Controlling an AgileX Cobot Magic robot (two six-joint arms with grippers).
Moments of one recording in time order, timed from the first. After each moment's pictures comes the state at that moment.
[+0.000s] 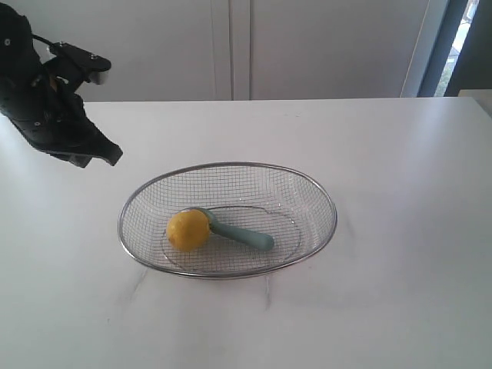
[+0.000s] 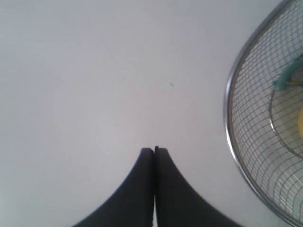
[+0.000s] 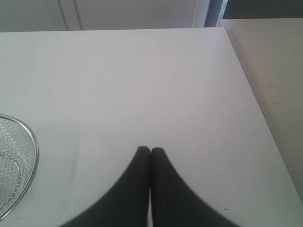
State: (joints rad) left arm -0.37 1.65 -1.28 0.13 0.82 0.08; right arm 0.01 0.81 -0.78 -0.10 0.59 0.14
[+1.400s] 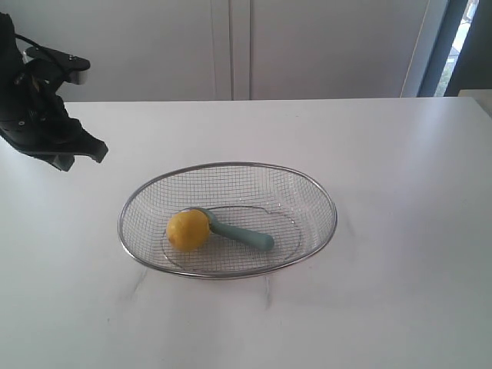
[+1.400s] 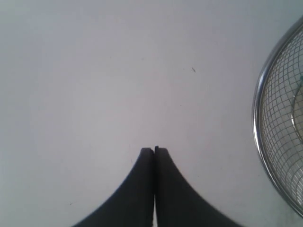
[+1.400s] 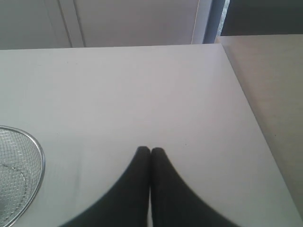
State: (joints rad) left arm -0.32 1.65 -1.28 0.12 0.86 0.03; right arm 0.01 0.75 -0.78 -0.09 0.59 0.14
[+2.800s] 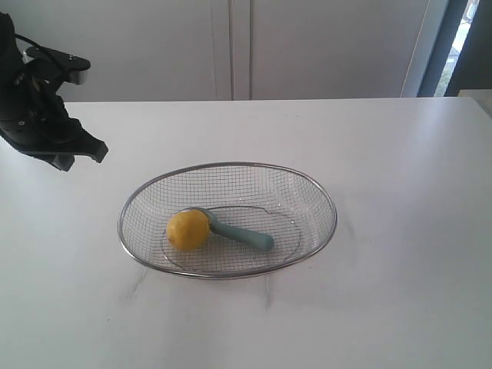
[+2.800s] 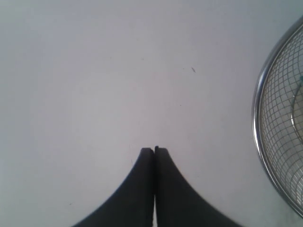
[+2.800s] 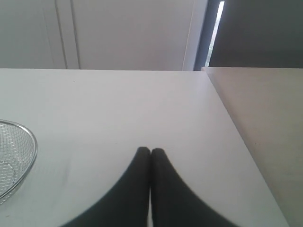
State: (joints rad) left arm -0.32 1.65 -1.28 0.12 0.86 0.03; right arm -0.01 0.29 -0.47 -0.12 0.54 0.09
